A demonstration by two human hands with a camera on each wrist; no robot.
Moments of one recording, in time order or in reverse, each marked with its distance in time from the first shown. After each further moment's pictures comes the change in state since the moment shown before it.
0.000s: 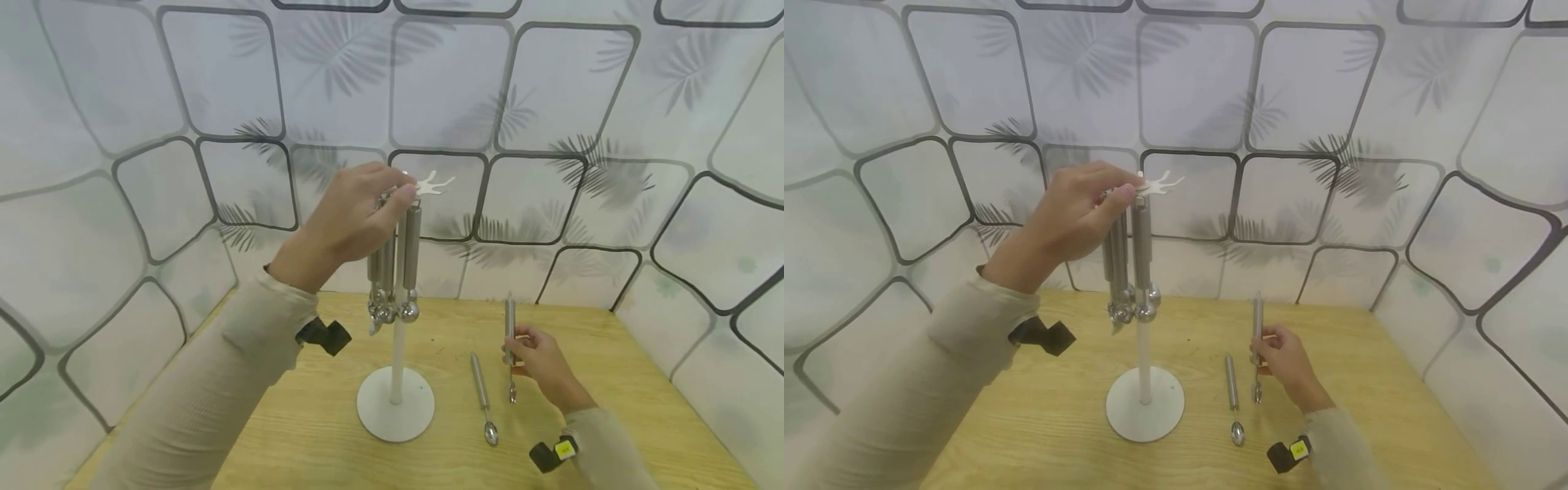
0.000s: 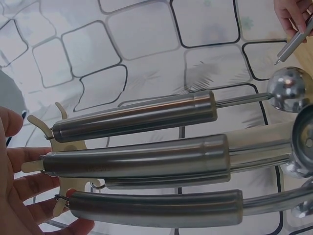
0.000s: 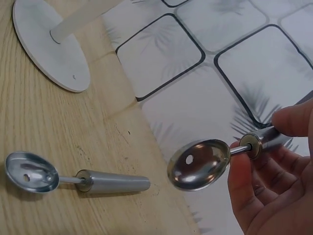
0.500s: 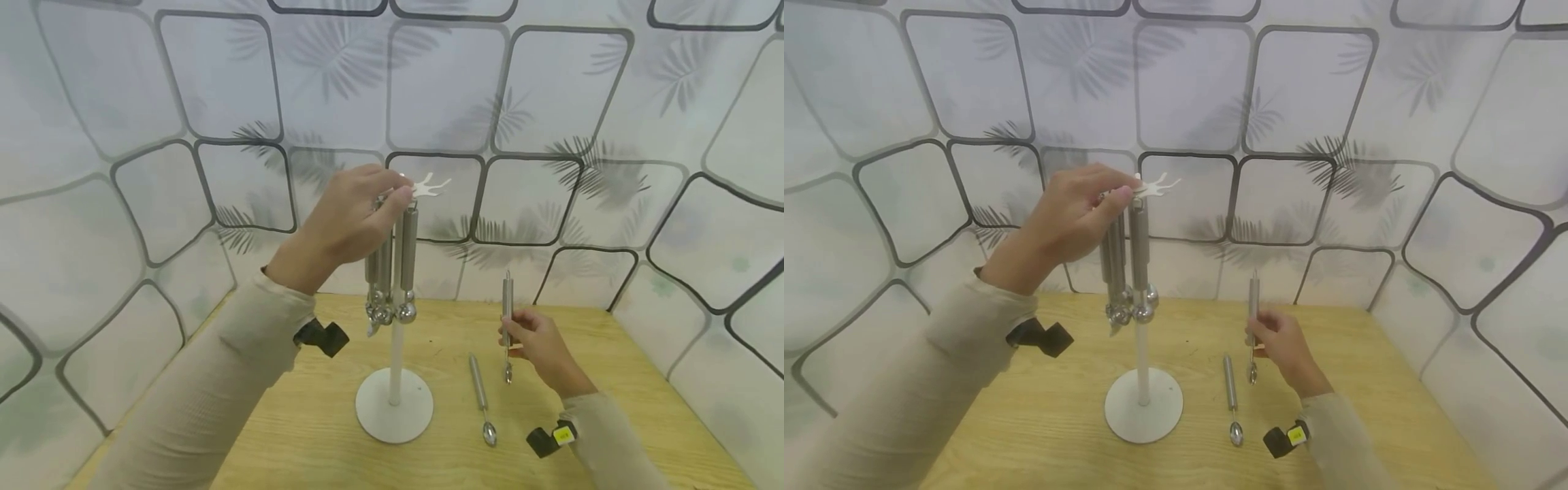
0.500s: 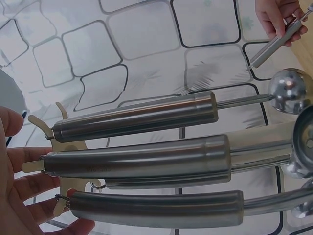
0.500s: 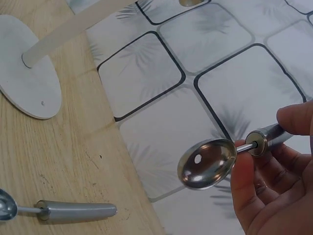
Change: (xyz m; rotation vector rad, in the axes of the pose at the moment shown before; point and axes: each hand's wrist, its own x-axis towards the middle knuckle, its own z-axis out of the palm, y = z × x) left_hand 0.000 0.001 0.000 -0.010 -0.004 -0.007; right_hand 0.004 -0.035 -0.001 0.020 -0.007 -0.089
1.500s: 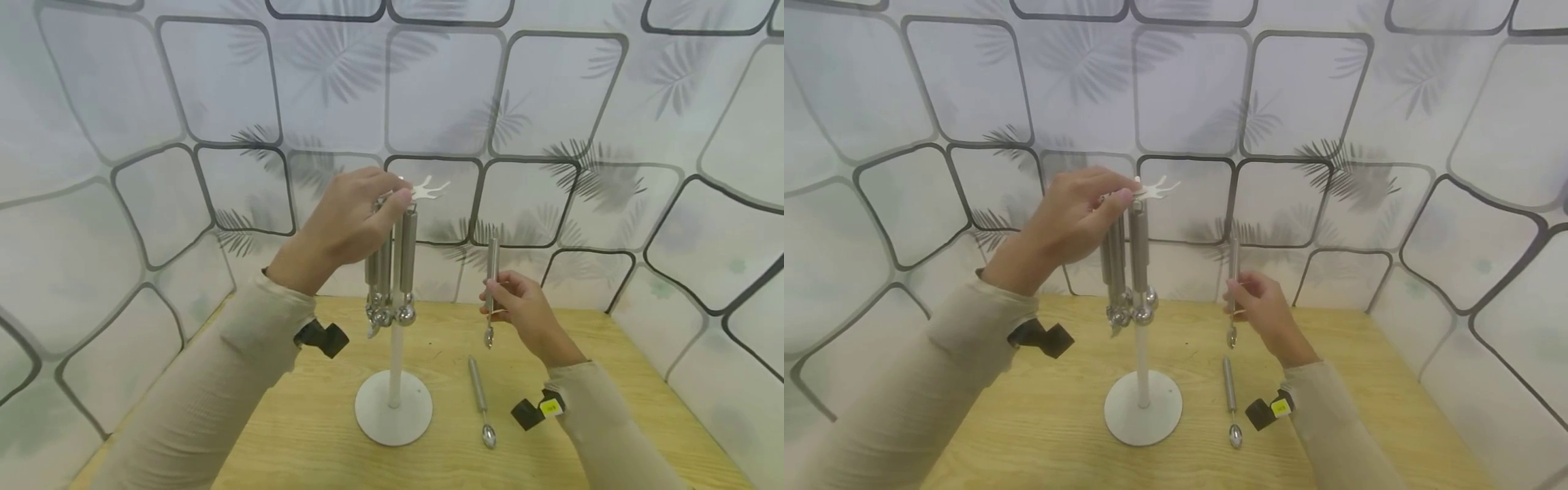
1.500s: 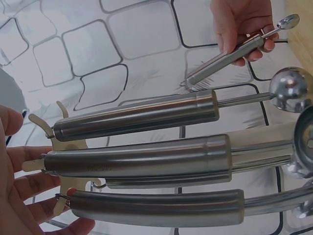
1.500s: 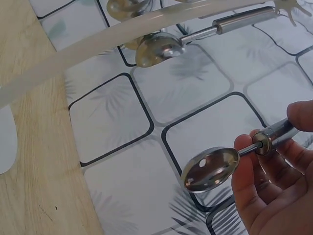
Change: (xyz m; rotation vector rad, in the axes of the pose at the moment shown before) left_hand 0.001 0.000 0.001 0.012 -0.016 0.000; right_hand 0.013 -0.064 0.019 0.077 -0.070 -0.214
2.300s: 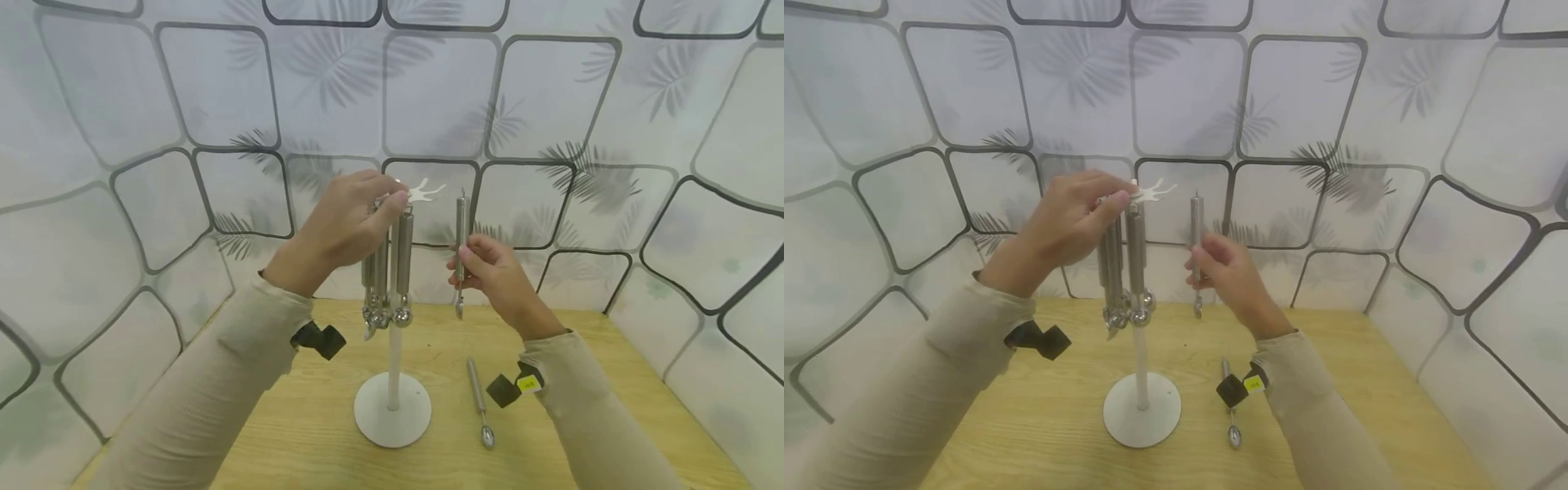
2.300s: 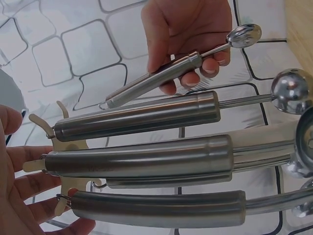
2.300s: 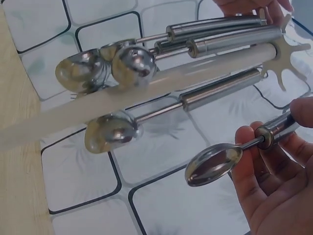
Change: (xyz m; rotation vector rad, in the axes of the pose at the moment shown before) left_hand 0.000 0.002 -0.001 0.001 -0.005 -0.002; right_hand 0.022 -0.058 0.037 0.101 -0.075 -0.181
